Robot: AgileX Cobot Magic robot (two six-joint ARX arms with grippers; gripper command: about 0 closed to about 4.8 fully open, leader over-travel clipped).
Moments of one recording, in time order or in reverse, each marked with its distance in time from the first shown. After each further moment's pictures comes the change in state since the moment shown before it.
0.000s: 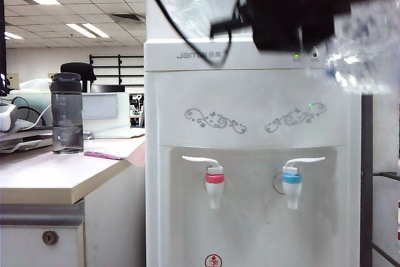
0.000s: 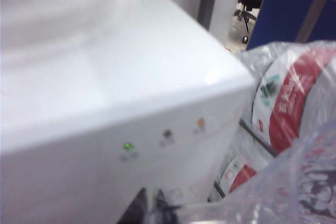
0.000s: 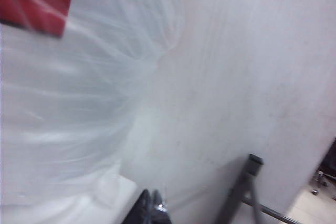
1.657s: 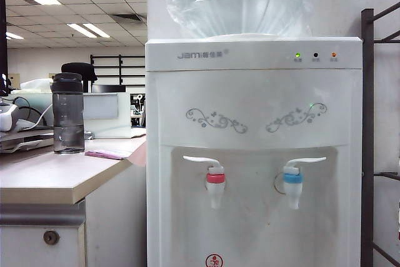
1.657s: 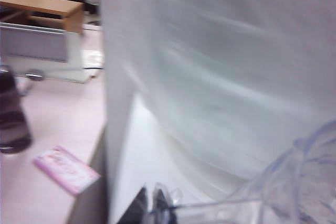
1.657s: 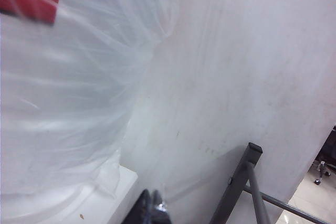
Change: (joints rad) left arm 0.109 -0.432 0.000 -0.327 -0.362 -0.001; right arm -0.021 -0.010 0.003 -0.041 -0.020 0.010
